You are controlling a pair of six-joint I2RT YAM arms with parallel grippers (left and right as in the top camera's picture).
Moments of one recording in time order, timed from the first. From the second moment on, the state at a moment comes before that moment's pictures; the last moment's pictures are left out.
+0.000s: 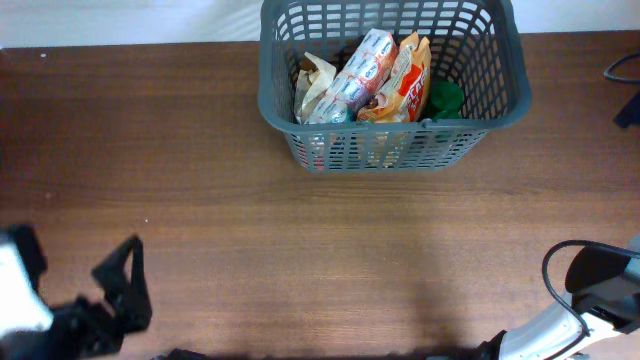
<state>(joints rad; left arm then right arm) -0.26 0.94 2.08 -1.68 -0.23 -0.39 -0.51 1.92 2.33 -1.68 0.25 0.29</state>
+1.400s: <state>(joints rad) -0.25 0.61 0.95 -0.87 -0.15 -0.25 -0.51 1.92 2.33 -1.68 0.25 0.29</state>
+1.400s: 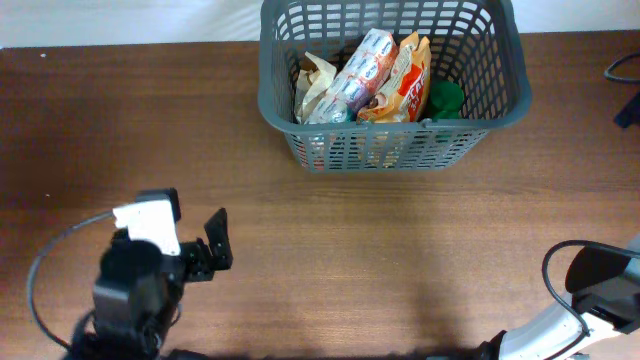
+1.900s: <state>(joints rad) 0.00 0.29 0.47 -0.49 0.12 -0.06 -0.51 1.92 2.33 -1.68 0.25 0.29</state>
